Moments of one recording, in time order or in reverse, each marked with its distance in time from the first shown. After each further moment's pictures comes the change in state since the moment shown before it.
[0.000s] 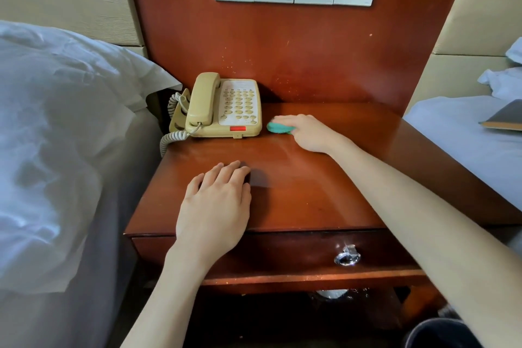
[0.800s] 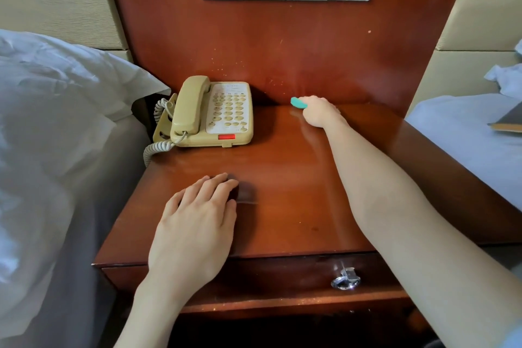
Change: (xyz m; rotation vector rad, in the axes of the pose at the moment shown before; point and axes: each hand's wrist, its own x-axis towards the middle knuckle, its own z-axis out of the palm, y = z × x) left_hand 0.001 -0.004 0.000 0.011 -0.005 -0.024; right_hand 0.062 0.045 -0.023 -0.115 0.210 0.328
